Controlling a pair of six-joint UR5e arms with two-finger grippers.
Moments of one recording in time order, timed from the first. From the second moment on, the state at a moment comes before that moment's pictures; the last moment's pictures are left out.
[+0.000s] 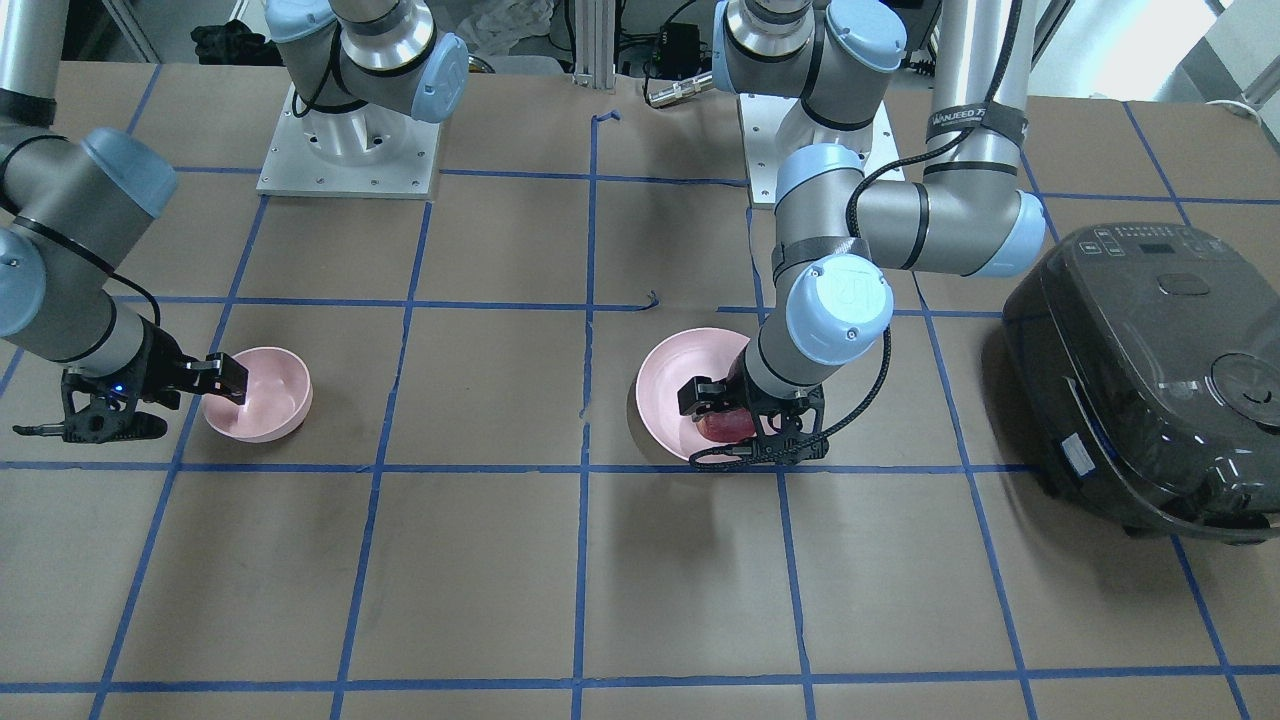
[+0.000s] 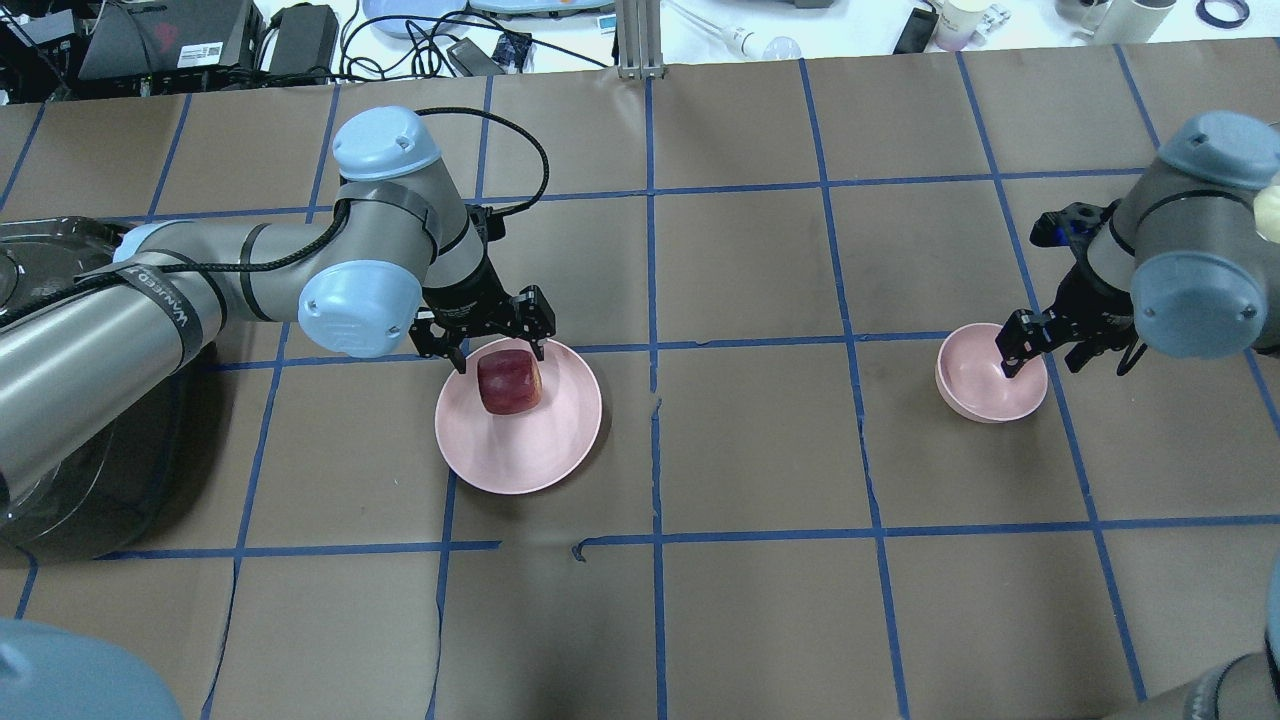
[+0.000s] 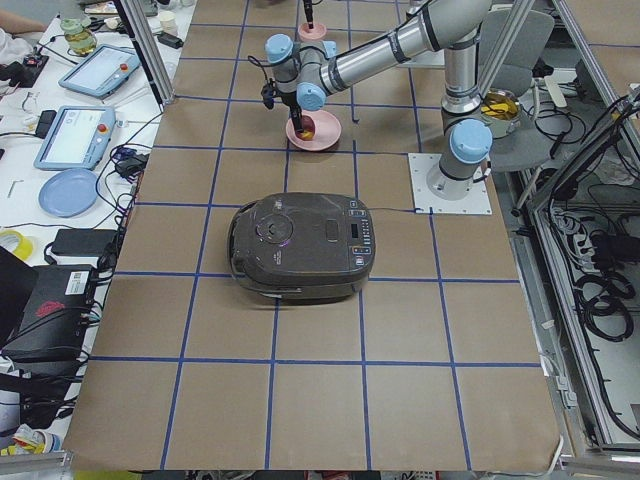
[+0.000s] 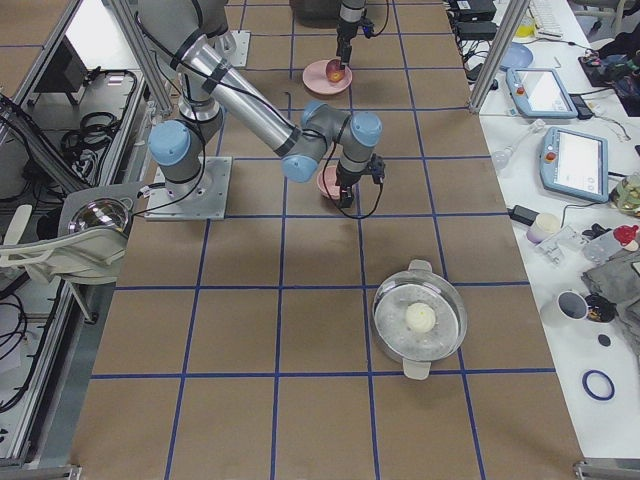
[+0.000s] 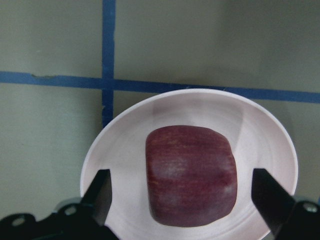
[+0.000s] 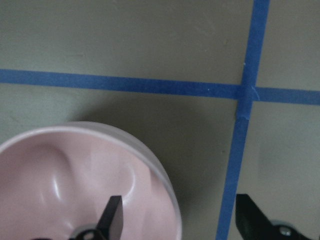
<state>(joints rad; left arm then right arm) -1.65 -1.93 -1.83 -1.12 1.46 -0.18 1.16 -1.29 2.01 -2.14 -1.59 -0.48</state>
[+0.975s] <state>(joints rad) -1.68 -1.96 -1.84 -1.08 1.45 -0.18 1.20 -1.30 2.02 -2.16 -1.57 -0.42</state>
